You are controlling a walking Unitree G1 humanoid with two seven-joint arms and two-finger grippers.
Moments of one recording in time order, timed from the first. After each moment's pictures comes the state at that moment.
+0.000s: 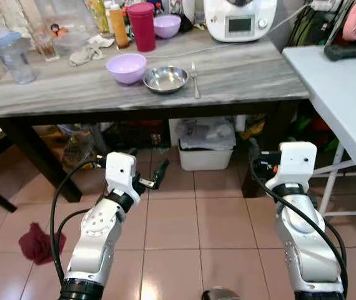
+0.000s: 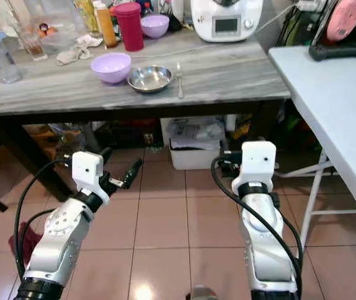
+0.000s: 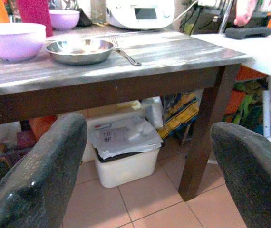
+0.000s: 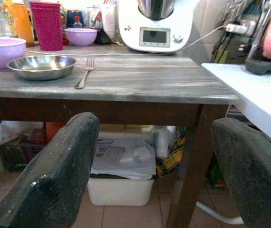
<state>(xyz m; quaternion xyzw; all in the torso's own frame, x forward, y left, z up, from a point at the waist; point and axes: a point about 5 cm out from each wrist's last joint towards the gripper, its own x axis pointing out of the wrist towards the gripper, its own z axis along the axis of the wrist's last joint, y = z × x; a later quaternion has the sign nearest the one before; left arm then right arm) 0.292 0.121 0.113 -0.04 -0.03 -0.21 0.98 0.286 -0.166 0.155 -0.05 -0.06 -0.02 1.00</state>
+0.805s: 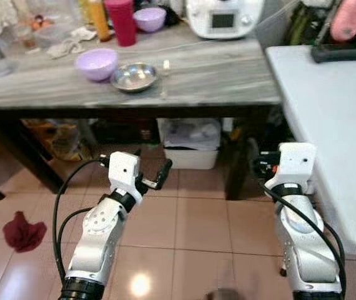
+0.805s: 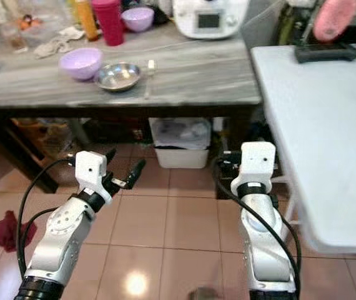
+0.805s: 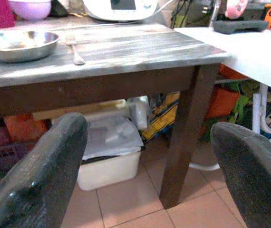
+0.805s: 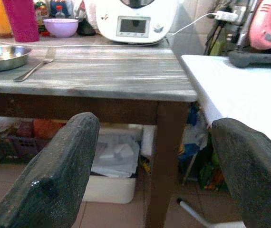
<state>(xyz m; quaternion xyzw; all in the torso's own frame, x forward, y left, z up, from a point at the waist) 0.292 0.117 0.114 -0.03 -0.03 -0.22 0.97 0.286 -0.164 0.154 -0.05 -0.06 -0.02 1.00</state>
